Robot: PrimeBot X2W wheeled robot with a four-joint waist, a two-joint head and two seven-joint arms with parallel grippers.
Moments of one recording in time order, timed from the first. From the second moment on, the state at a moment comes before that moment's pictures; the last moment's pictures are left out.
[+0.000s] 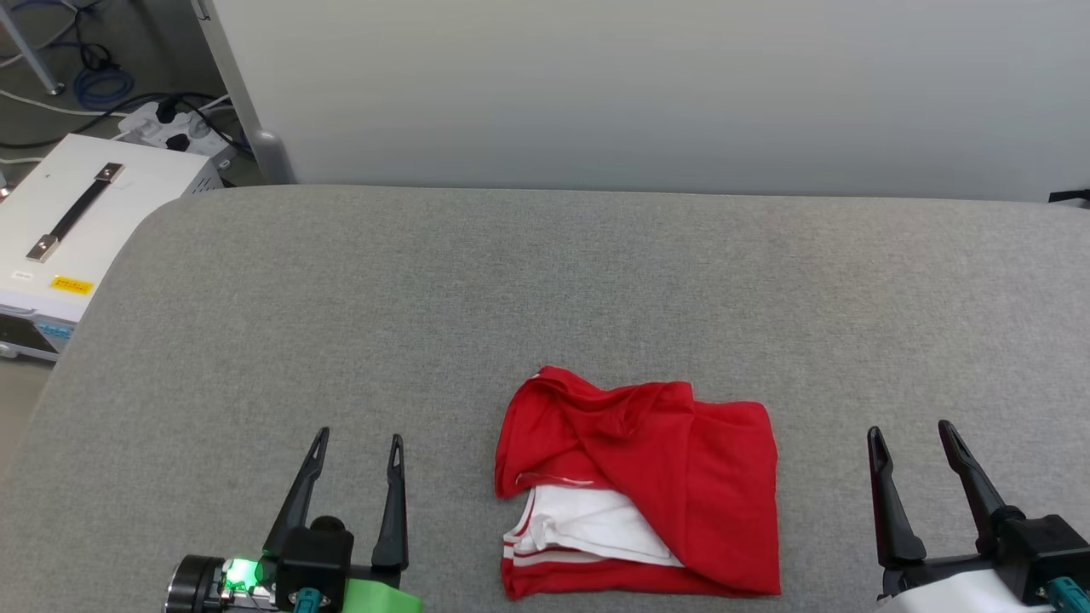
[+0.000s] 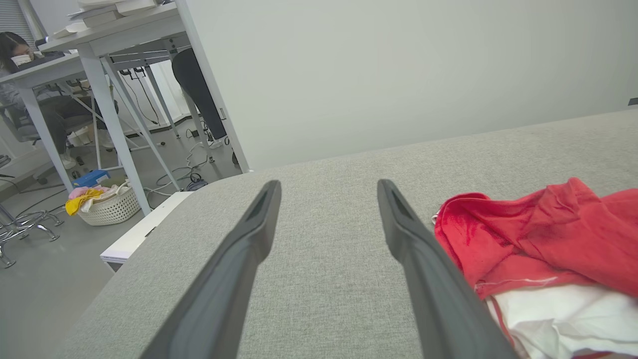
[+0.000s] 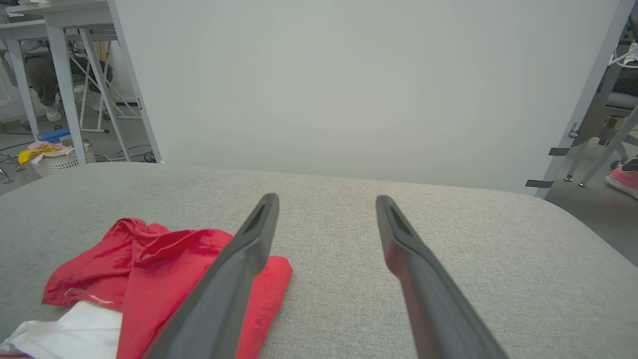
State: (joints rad) left arm 0.11 0.18 -0.22 0.00 -0.01 0.16 -0.26; right arm 0.16 -0.06 -0.03 -0.07 0.07 0.13 -0.25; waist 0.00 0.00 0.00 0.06
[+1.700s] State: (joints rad) left arm -0.04 0.15 -0.25 0.00 -0.01 0.16 -0.26; right arm -0.26 -0.45 0.45 0.19 0.75 0.13 0.71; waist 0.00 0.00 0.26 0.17
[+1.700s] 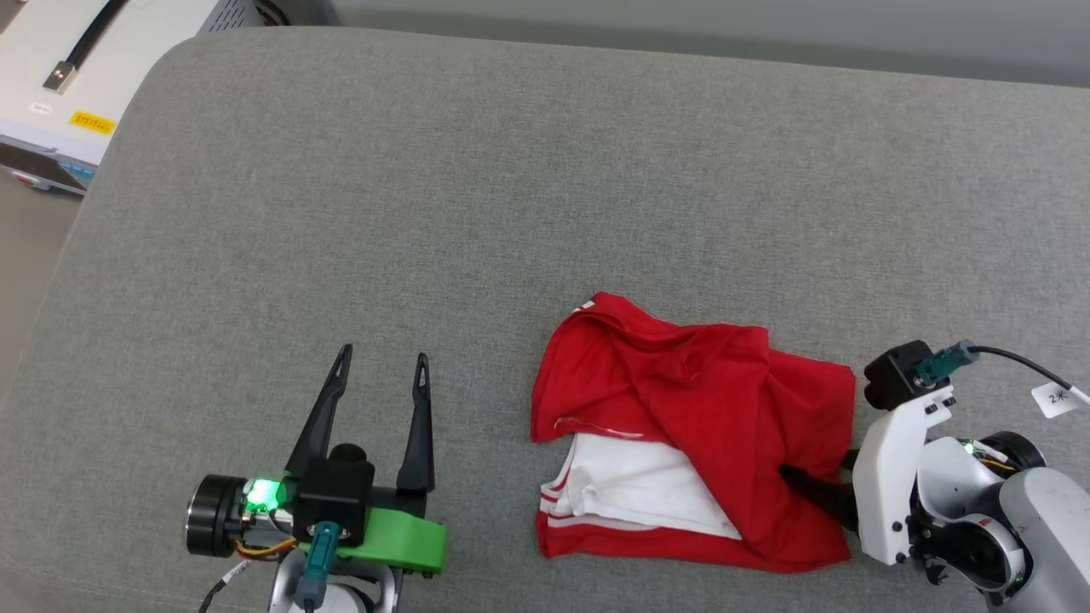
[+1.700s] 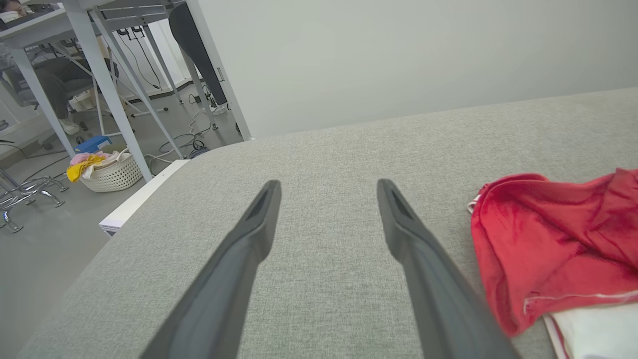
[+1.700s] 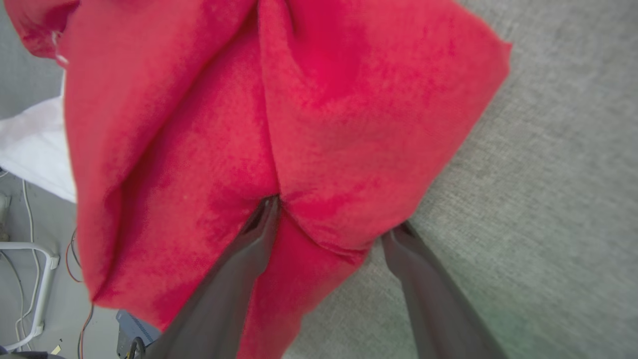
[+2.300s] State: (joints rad) left arm -0.03 0.14 -0.25 0.02 -0.01 0.16 -0.26; right arm -0.36 -0.55 0.53 0.10 0.71 0.13 0.49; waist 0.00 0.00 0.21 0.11
